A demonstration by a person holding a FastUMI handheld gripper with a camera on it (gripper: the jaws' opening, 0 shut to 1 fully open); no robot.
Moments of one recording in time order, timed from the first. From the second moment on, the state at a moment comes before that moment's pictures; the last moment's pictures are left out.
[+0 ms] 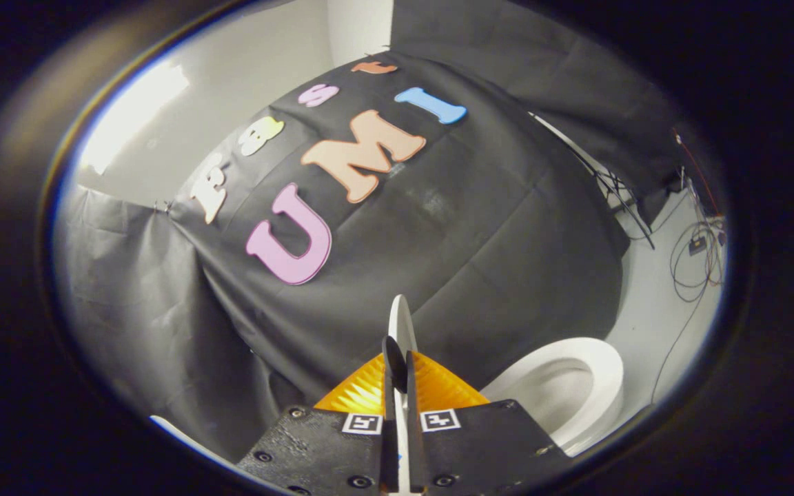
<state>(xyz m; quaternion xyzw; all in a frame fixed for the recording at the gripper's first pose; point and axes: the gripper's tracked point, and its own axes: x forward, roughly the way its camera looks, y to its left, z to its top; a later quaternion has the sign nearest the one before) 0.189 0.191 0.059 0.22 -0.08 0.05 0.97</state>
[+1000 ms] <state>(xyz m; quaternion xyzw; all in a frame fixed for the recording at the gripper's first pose) 0.183 0.359 0.057 -0.04 -0.04 0.09 0.99</state>
